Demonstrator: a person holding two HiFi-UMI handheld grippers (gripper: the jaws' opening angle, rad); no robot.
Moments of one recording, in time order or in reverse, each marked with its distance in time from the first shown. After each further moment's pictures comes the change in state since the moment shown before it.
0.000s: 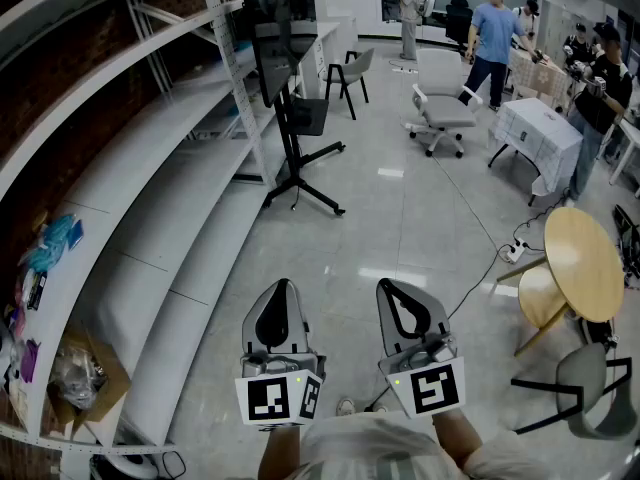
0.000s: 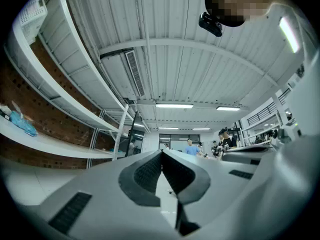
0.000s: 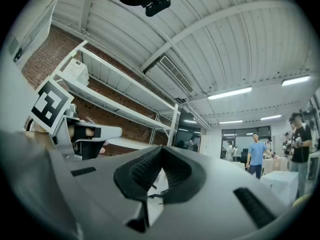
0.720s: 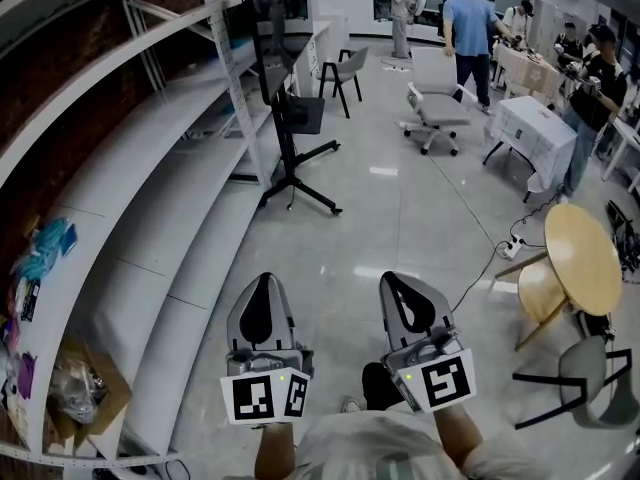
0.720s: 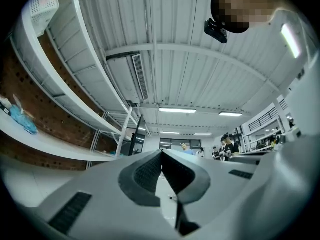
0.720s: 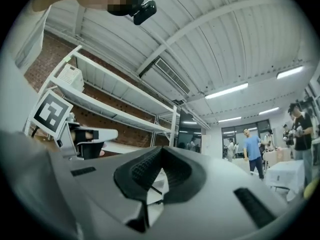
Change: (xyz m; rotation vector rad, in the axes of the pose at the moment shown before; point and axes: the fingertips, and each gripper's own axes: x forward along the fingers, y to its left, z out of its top) left arm 0.005 0.066 0.007 -0.039 -0.041 0.002; right arm 0.031 0.022 -0.006 0.036 -0.020 -0.025
